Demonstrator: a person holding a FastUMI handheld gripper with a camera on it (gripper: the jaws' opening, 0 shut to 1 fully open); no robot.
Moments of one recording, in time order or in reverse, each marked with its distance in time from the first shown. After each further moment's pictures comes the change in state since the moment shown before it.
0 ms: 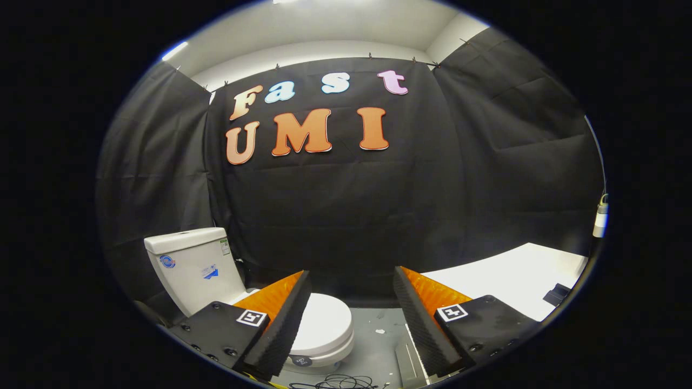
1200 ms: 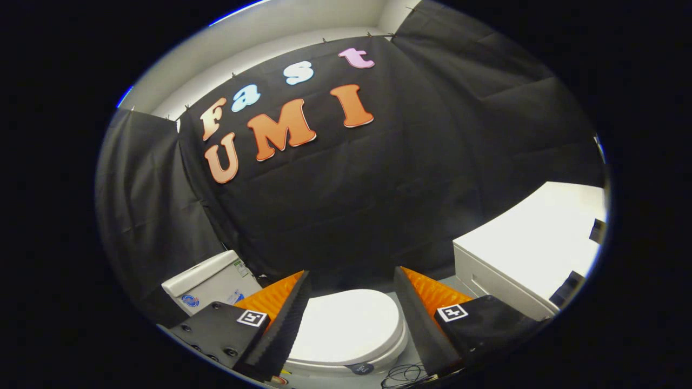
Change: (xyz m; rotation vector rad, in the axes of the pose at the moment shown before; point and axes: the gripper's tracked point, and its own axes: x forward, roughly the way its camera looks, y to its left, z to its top) arm 0.063 0.038 -0.050 0.326 0.153 -0.011
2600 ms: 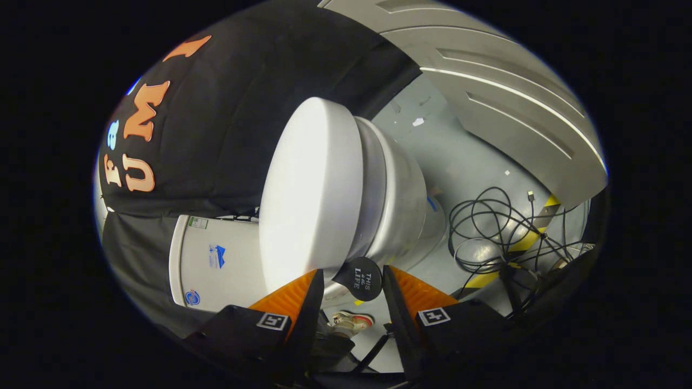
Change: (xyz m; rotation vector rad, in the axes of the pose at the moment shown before) arm 0.019 -0.019 -0.332 0.705 0.796 -0.053
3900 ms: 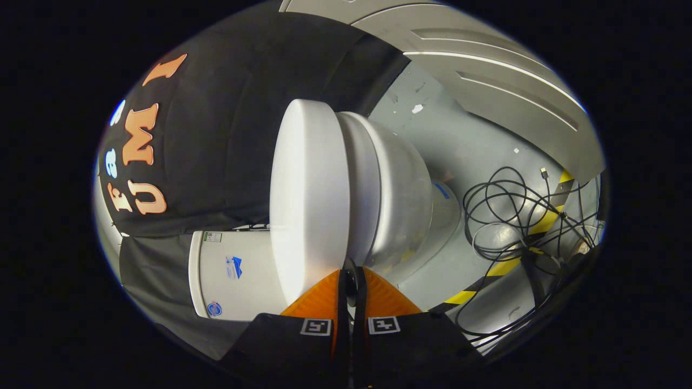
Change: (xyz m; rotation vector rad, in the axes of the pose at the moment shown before) arm 0.001 0.008 0.006 0.121 0.004 0.103
